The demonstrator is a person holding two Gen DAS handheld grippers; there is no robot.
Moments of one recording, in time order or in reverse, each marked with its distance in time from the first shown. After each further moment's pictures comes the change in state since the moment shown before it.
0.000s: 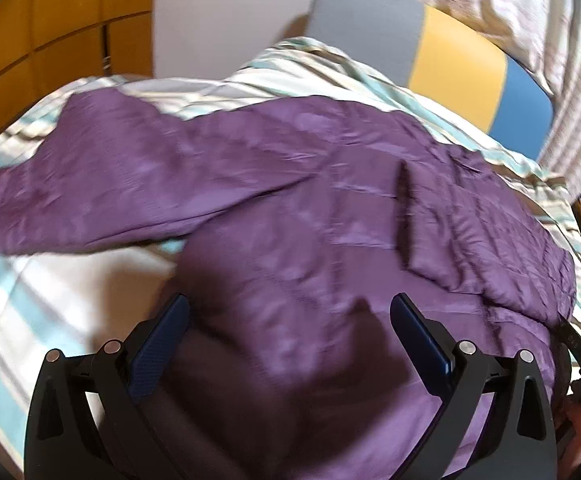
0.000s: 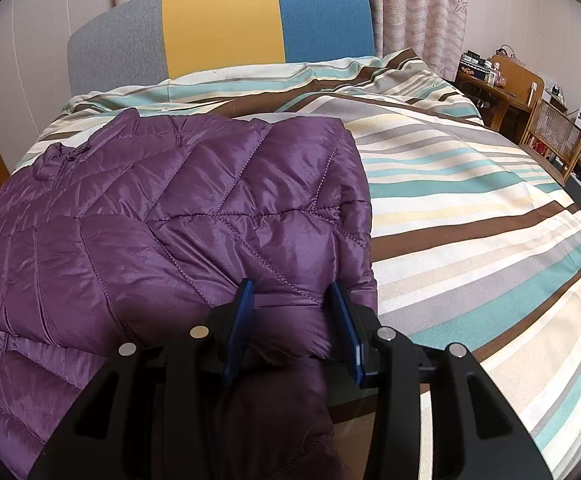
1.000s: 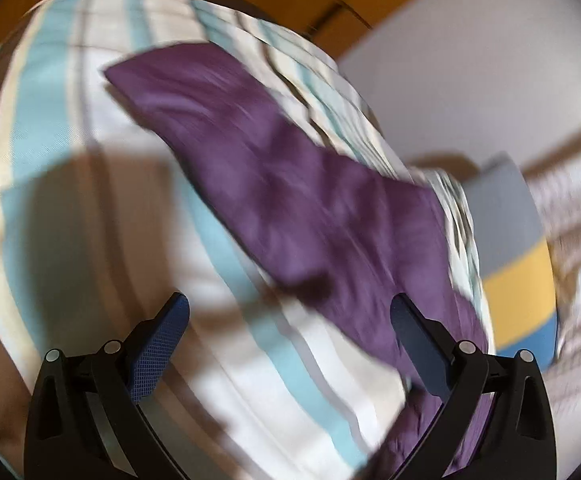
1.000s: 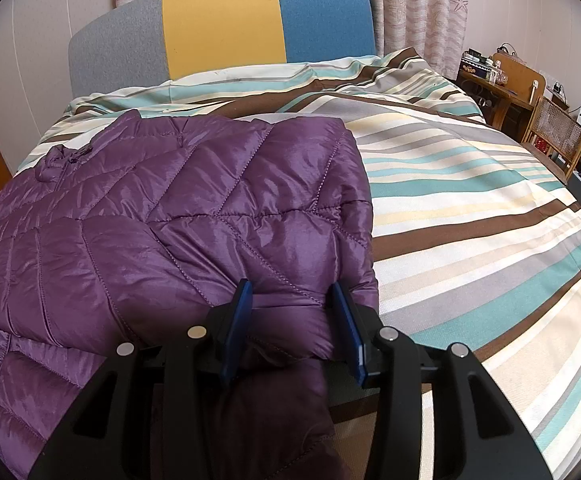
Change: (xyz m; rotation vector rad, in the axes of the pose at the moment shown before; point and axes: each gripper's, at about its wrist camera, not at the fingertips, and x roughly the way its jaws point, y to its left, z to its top) left arm -0.041 0.256 -0.002 -0.818 -0.146 -0.004; right arm 0.001 0.002 0.001 0.002 -0.002 0.005
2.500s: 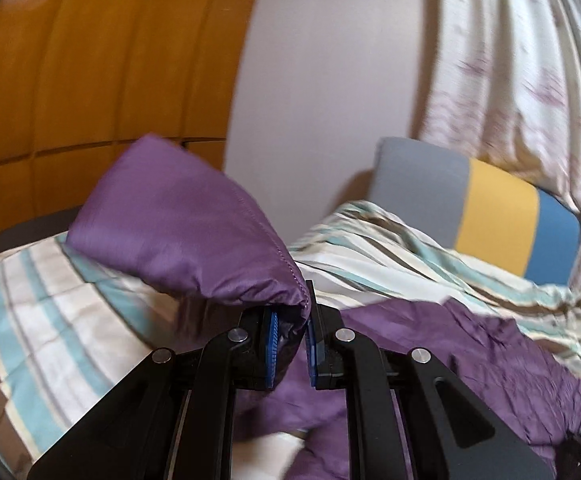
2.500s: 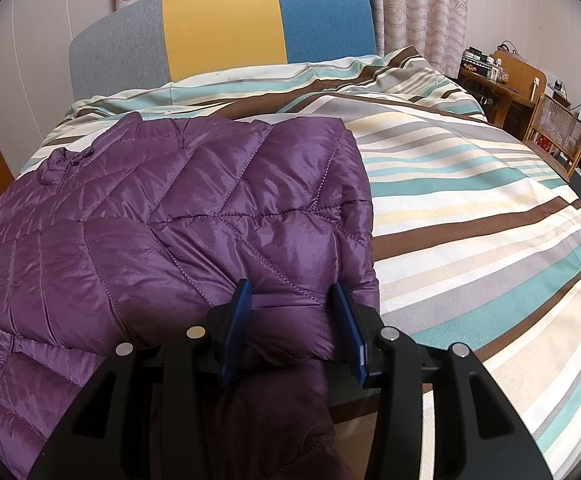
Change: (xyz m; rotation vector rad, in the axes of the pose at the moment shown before) left arm -0.051 -0.188 -0.094 0.726 -0.413 -0.083; right arm 0.000 -0.002 0.000 0.004 -0.003 0.015
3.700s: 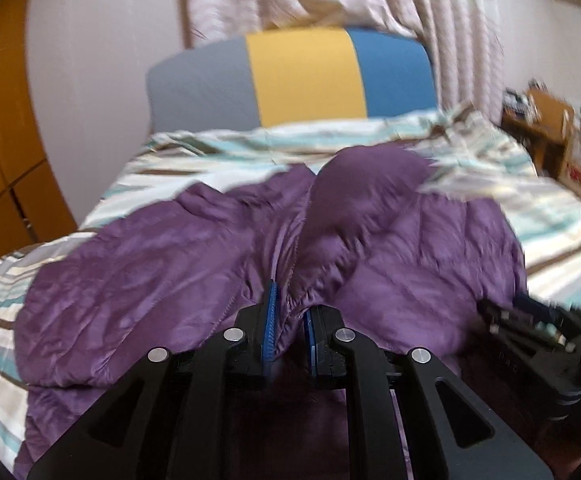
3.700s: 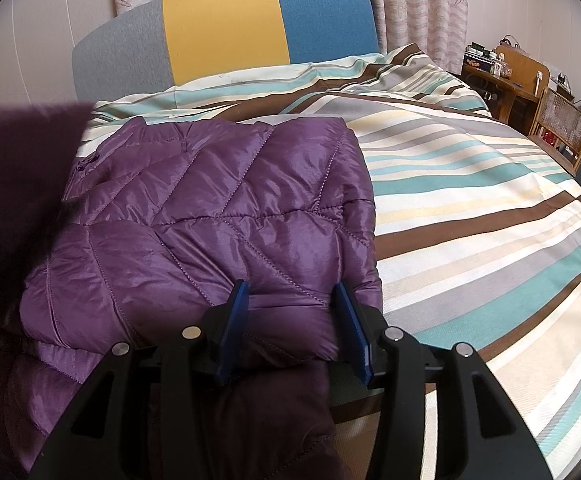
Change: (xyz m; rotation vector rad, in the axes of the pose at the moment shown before) left arm 0.008 -0.269 -0.130 0.542 0.284 -0.387; right arm 0.001 0.002 0.001 0.017 -0.003 0.033
